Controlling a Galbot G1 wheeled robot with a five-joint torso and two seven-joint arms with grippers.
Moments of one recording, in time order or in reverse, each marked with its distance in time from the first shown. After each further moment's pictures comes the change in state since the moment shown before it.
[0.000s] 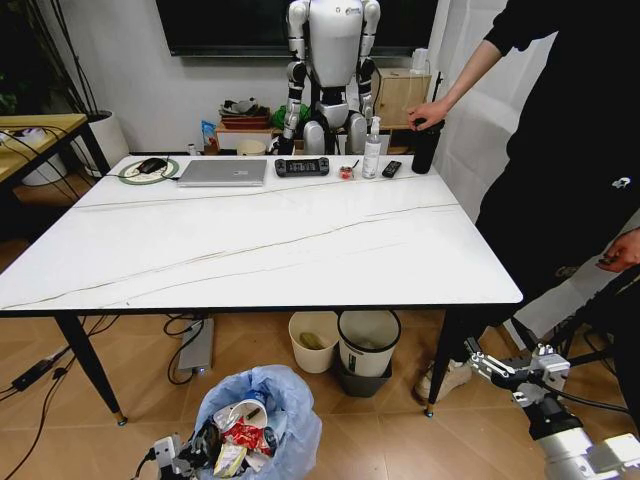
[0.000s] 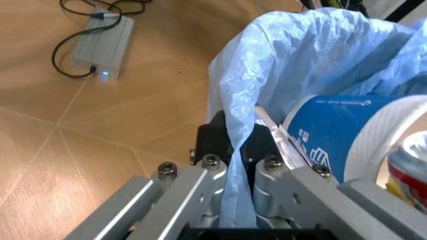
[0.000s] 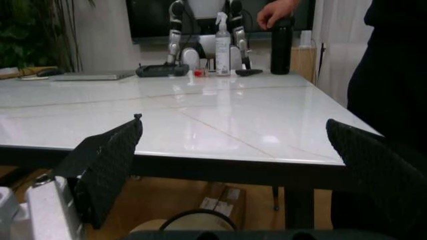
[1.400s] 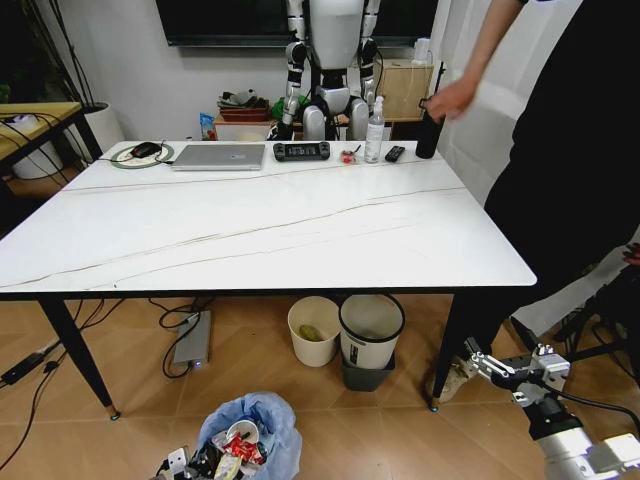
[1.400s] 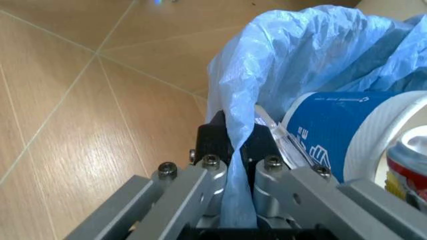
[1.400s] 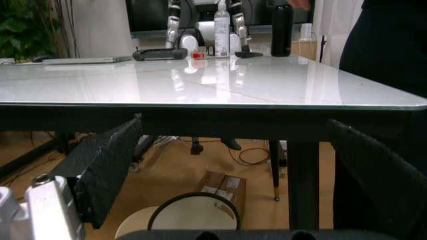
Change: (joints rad) left arm -0.328 -0.039 -0.025 0.608 0.120 -0.107 0.055; right arm 0.000 0.000 0.000 0.000 0.000 0.000 0.000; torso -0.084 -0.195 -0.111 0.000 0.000
